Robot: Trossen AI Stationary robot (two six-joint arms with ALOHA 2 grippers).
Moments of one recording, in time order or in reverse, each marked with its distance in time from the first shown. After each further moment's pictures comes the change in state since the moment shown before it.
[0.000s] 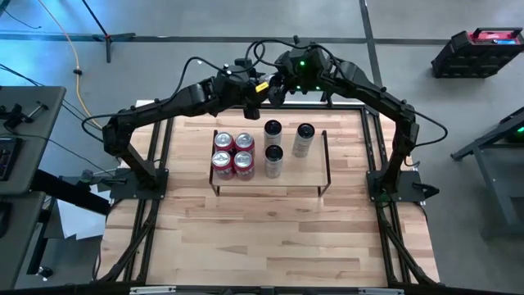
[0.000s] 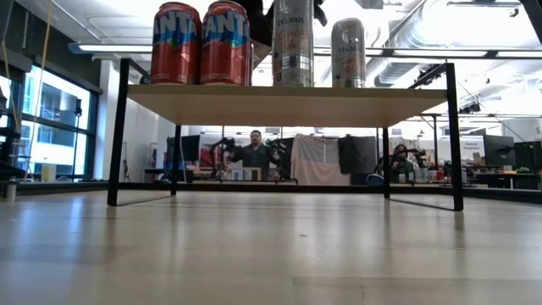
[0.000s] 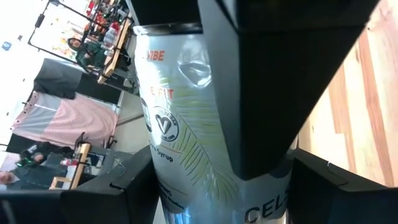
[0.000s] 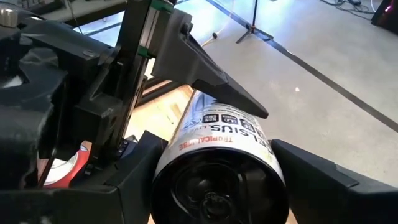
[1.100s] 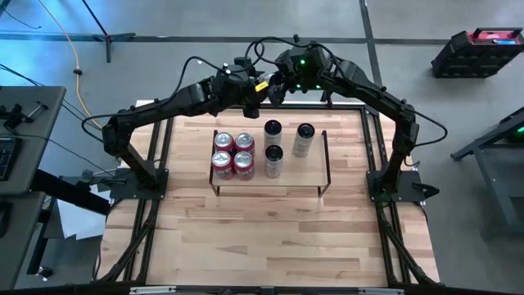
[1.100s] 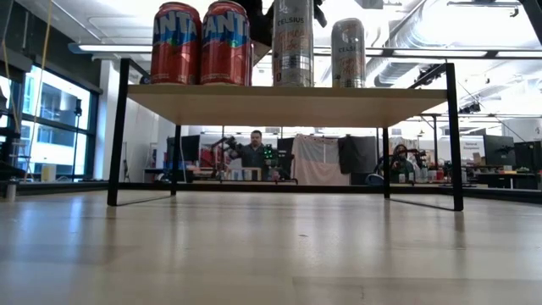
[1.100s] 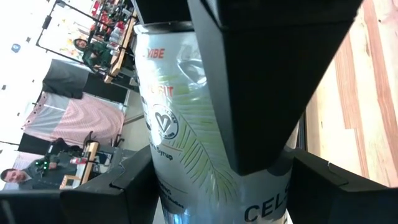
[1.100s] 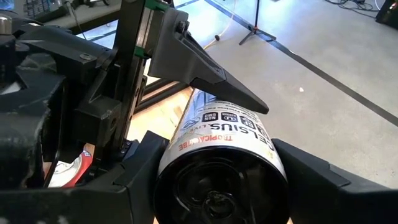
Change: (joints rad) left arm -0.001 -0.001 0.001 0.007 -0.023 0.032; right arm -0.008 0.000 -0.001 0.020 -0.027 0.023
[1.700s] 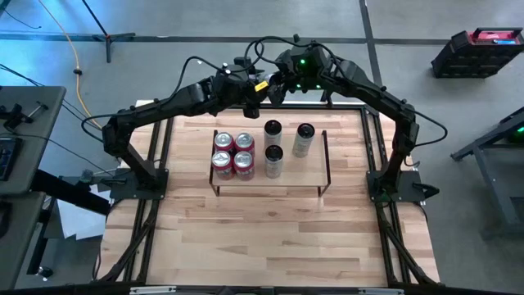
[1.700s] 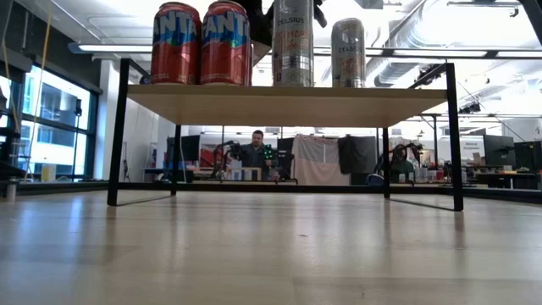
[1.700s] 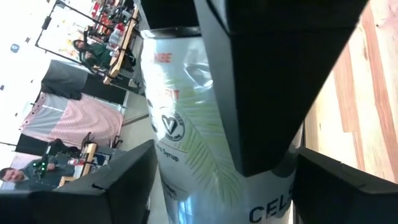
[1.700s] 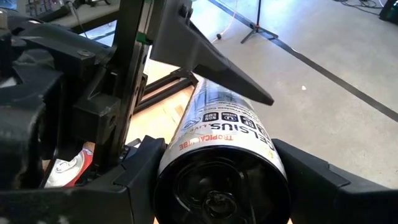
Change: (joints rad) left arm 0.001 -0.001 0.000 0.000 0.011 -0.012; right arm 0.000 0.000 0.000 -0.001 -0.007 0.003
